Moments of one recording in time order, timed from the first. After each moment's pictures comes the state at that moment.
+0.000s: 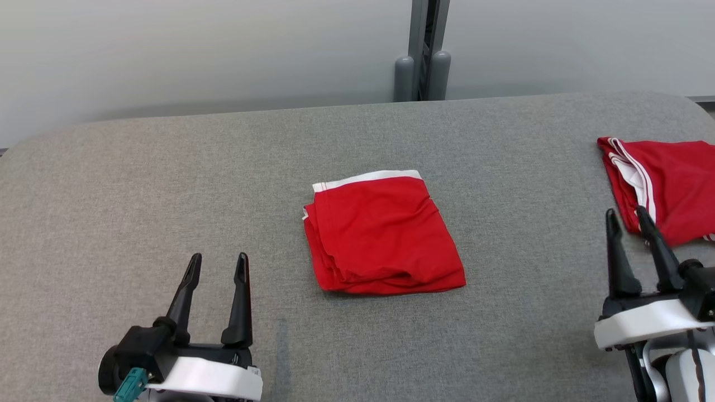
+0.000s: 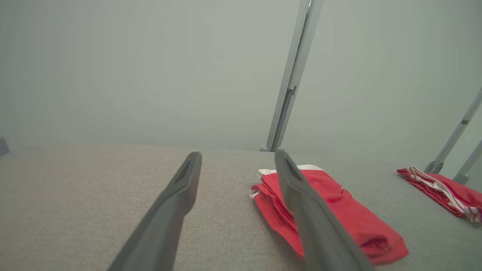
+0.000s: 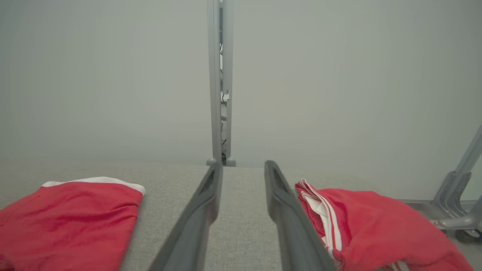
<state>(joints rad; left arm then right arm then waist) 0.00 0.05 -0.15 0.07 -0.29 0.03 -0.26 -0.18 -0.12 -0.04 0.23 0.11 0.13 -0.26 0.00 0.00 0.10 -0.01</state>
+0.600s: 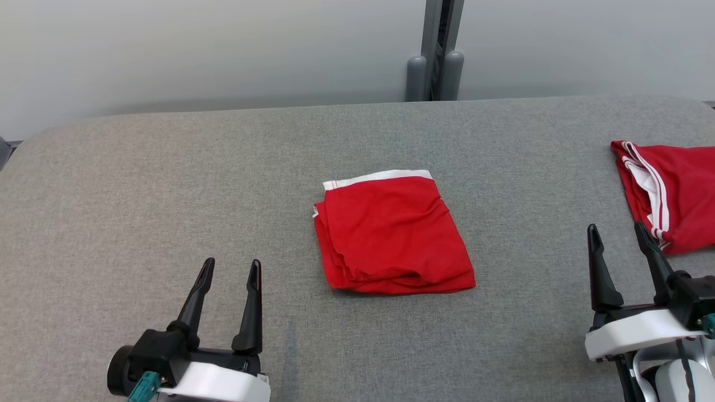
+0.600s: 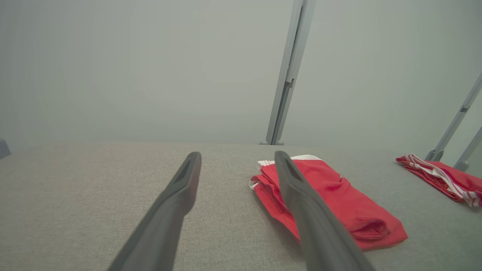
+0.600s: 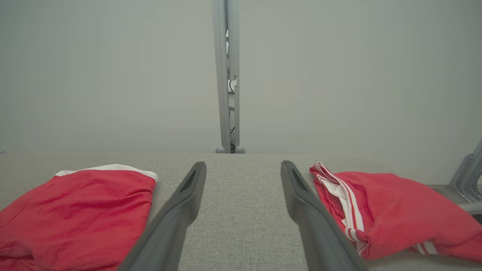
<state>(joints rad) 0.01 0.05 -0.17 0.08 -0.25 0.02 -0.26 -0.15 -0.09 -0.04 0.26 0.12 0.13 -0.26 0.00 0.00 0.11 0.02</state>
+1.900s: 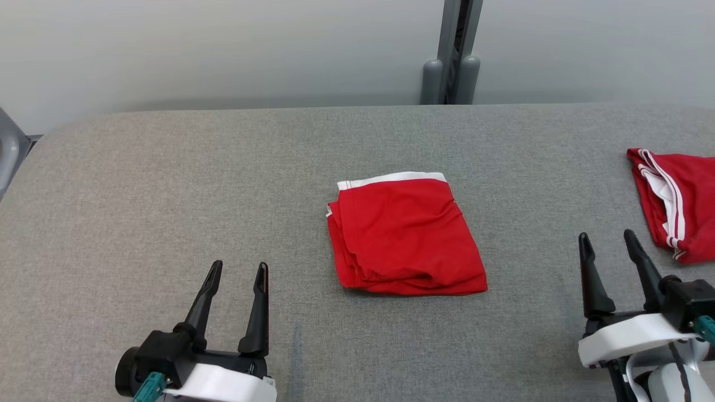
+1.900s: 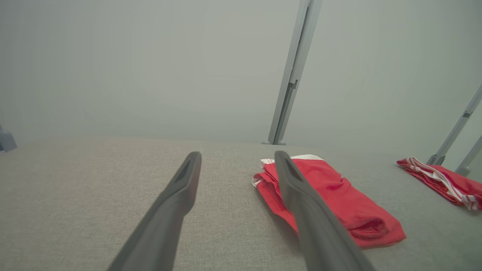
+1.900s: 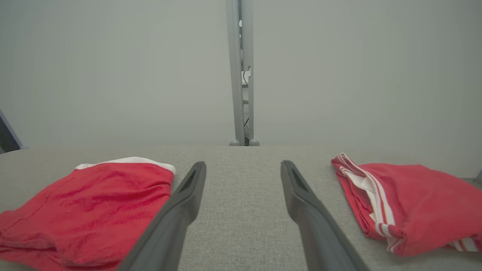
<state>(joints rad) 0.01 0.05 -0.19 0.08 -0.28 0.02 -0.26 -0.15 -0.10 -0.02 0.28 0.14 0.13 -0.26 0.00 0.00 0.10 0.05</state>
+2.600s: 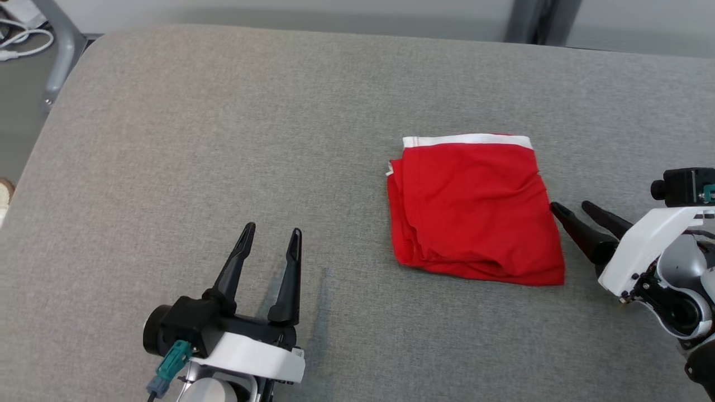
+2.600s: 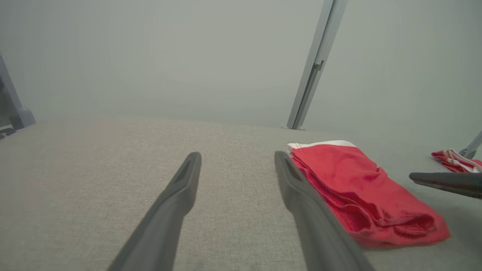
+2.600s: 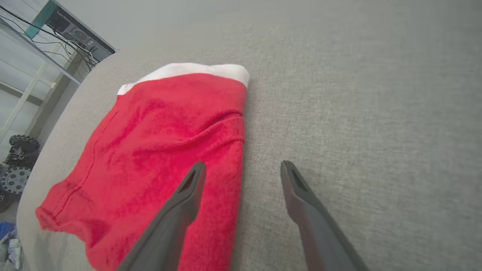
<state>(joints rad) -0.10 0.05 -0.30 0.07 -0.30 0.04 -0.26 -0.48 -0.47 0.43 0.37 0.98 0.13 0.28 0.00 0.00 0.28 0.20</state>
